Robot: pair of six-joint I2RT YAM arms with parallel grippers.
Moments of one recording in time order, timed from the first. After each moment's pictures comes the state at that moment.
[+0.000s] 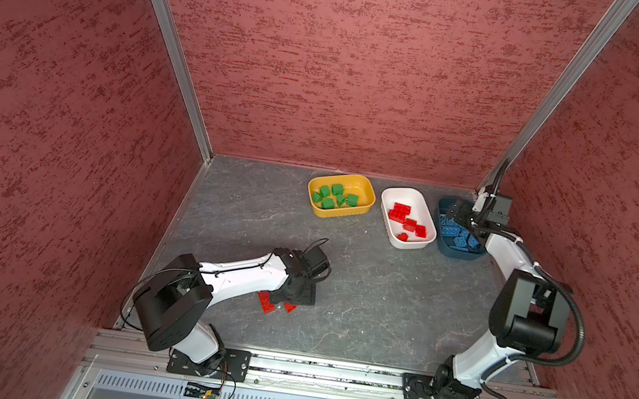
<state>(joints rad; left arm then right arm) -0.84 1.52 0.88 -0.83 -0.06 -0.88 -0.23 1.70 1.24 -0.18 -0.15 0.24</state>
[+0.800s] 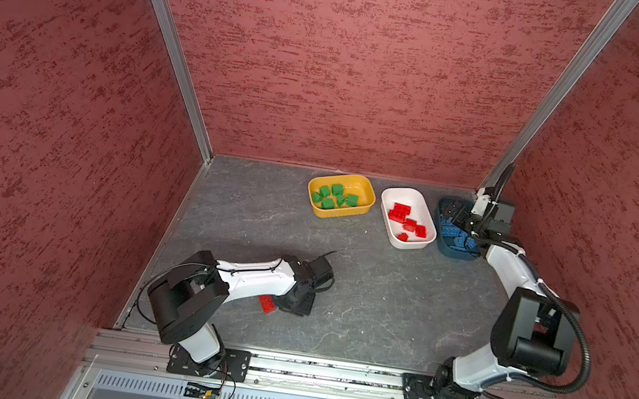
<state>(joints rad) -0.89 1.59 0.87 -0.81 -0.02 -0.71 -0.21 1.59 1.15 -0.12 -0.28 0.33</state>
